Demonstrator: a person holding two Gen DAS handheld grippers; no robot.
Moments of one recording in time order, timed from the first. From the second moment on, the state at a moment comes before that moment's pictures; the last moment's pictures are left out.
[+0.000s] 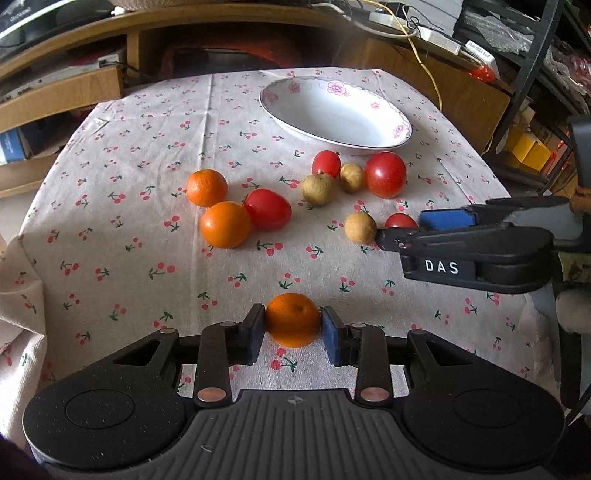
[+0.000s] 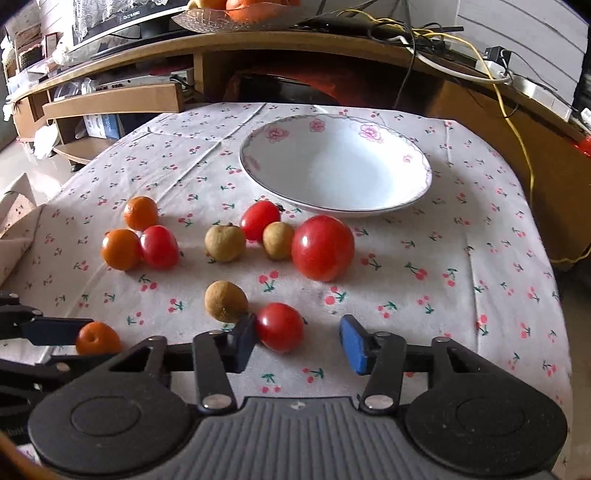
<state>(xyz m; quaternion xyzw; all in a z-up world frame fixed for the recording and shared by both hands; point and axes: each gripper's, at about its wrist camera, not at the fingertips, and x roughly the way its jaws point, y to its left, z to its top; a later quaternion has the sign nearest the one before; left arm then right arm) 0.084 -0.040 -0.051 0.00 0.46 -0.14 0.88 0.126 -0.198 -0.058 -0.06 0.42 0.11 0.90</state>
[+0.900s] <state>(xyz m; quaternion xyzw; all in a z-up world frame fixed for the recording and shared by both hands) 0.091 -0.070 0.005 0.03 0.42 -0.13 0.90 0.098 -0.208 0.003 -0.04 0.40 0.12 0.91</state>
